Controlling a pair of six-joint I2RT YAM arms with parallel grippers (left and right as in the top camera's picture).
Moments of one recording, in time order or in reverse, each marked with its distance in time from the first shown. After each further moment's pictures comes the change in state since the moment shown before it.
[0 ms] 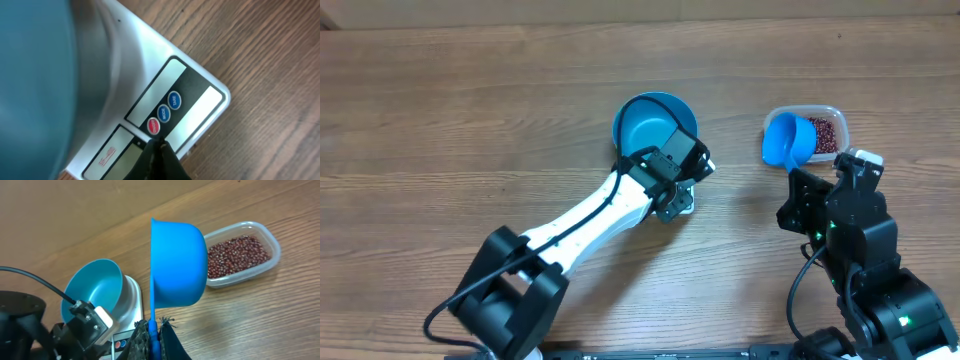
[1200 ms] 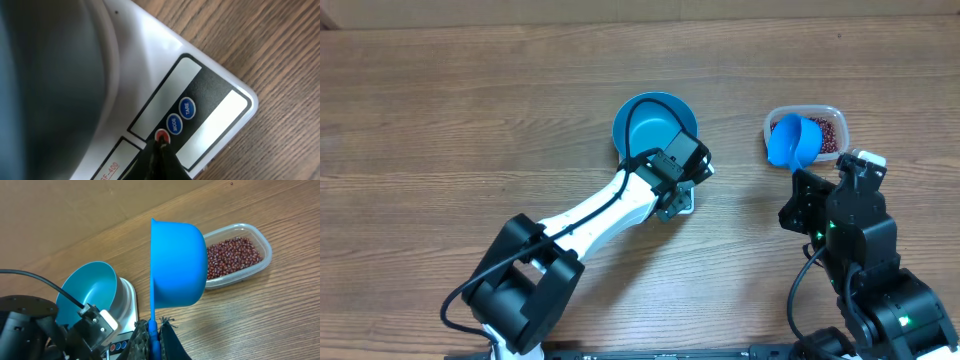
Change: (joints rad) left arm 0.000 0.064 -0.004 0.042 -0.049 0.045; right arm 0.000 0.000 0.000 -0.006 0.026 0.000
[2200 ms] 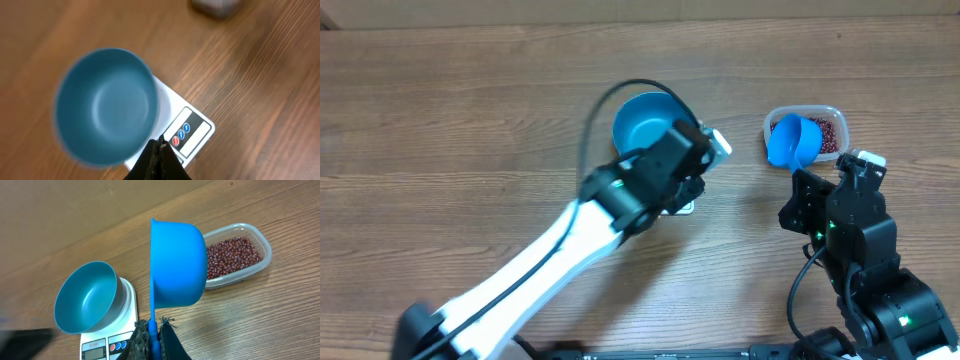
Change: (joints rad) left arm -0.053 -0.374 0.071 -0.083 -0.026 -0.061; right arm 0.000 0.000 0.000 -0.001 0.000 0.000
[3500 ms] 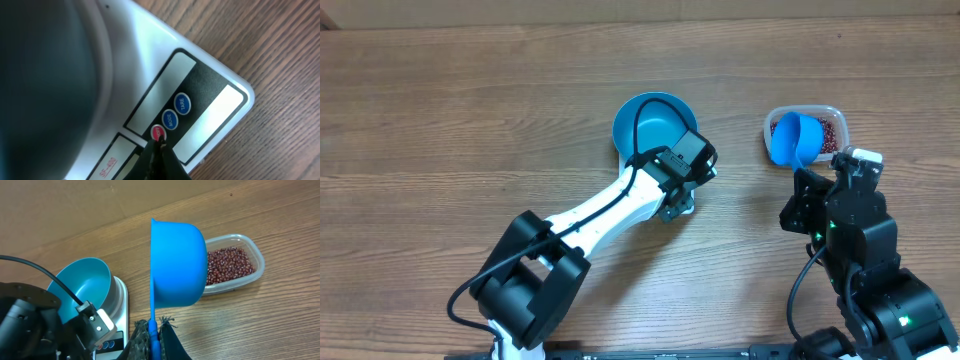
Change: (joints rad) left arm 0.038 0.409 -0.011 0.000 0.003 0.061; right arm 0.000 0.000 0.000 0.008 0.011 -0.106
